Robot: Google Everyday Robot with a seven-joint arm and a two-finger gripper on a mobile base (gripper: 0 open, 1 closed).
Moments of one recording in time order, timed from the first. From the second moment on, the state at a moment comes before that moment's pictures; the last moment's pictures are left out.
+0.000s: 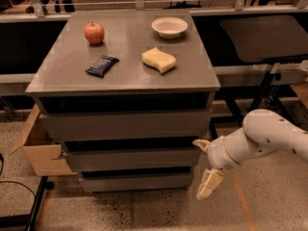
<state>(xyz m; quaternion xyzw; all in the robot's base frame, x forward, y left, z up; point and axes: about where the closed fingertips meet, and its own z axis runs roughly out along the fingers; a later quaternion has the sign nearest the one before) 0.466 -0.143 0.617 -0.65 0.70 0.19 0.23</state>
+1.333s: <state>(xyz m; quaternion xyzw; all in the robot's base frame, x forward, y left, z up) 0.476 -0.090 0.349 -0.65 0.67 0.28 0.22</state>
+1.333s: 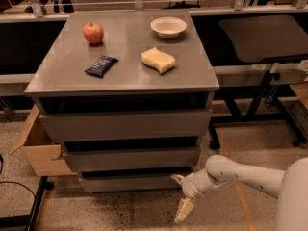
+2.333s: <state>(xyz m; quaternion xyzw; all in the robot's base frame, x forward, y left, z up) 0.515 -0.086 0.274 -0.63 0.69 0.26 0.24</state>
